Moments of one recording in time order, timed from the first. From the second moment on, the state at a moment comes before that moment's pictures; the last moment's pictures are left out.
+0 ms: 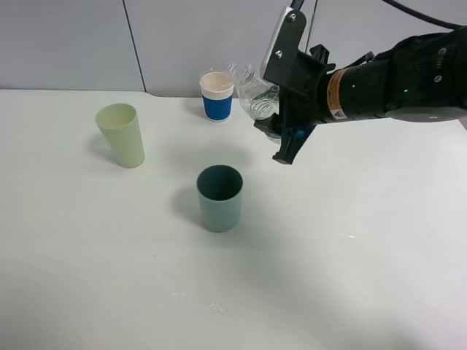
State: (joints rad) left arm 0.01 0.00 -0.50 -0.01 1.06 0.00; right arm 0.53 1.61 -0.86 -1.07 -0.15 0.21
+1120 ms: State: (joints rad) left arm 0.01 0.00 -0.50 -0.01 1.06 0.00; right arm 0.61 1.68 -0.90 -1.33 0.00 0.13
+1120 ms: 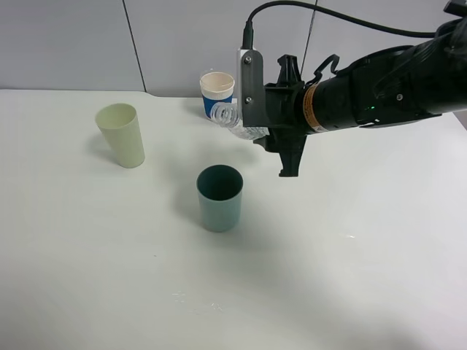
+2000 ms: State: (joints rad) left arm 0.01 0.00 -0.50 -0.01 1.06 0.00; right arm 0.70 1.70 -0.95 -1.46 0.18 0.14
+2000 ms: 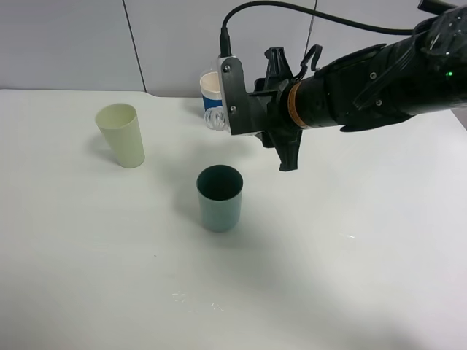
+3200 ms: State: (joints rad) left arm 0.01 0.00 -0.50 -0.01 1.06 0.00; right arm 0.70 1.70 -0.95 -1.55 0.22 -0.08
